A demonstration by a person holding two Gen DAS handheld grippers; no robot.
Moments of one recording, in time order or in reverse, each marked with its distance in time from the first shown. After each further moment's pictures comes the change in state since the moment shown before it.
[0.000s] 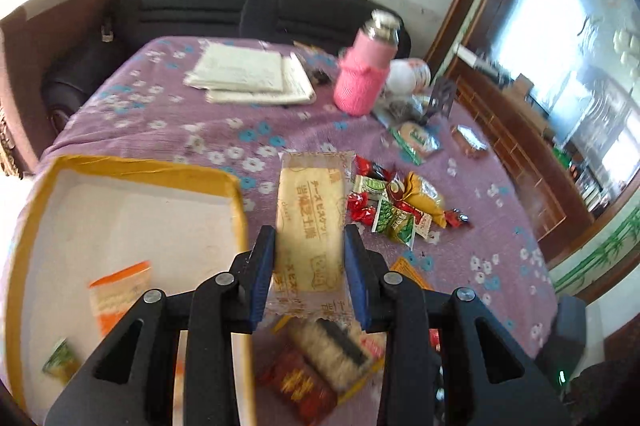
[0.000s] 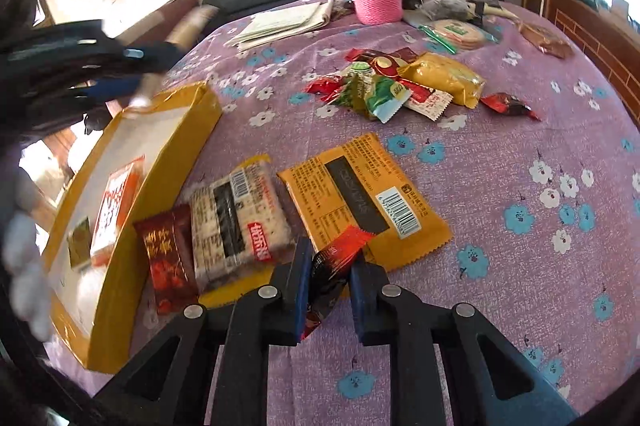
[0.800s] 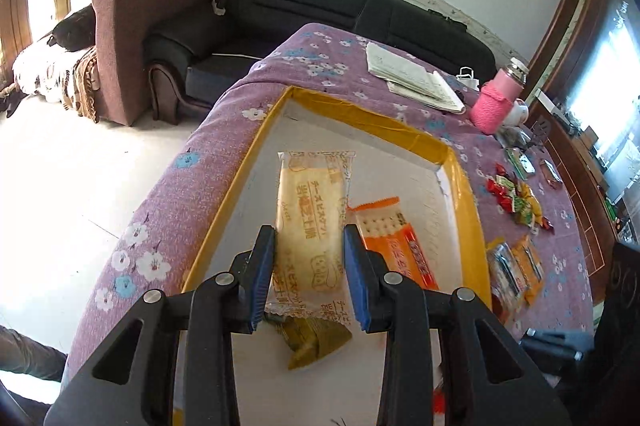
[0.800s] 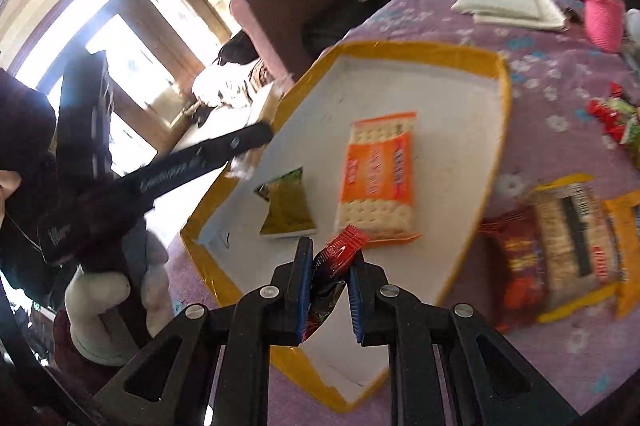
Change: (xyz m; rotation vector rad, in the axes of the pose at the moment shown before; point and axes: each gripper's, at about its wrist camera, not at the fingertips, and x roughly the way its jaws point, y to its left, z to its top) left arm -0.058 0.177 -0.066 -0.207 -0.027 0.215; right arm 0.020 0.200 -0.001 -0.258 0.181 0.443
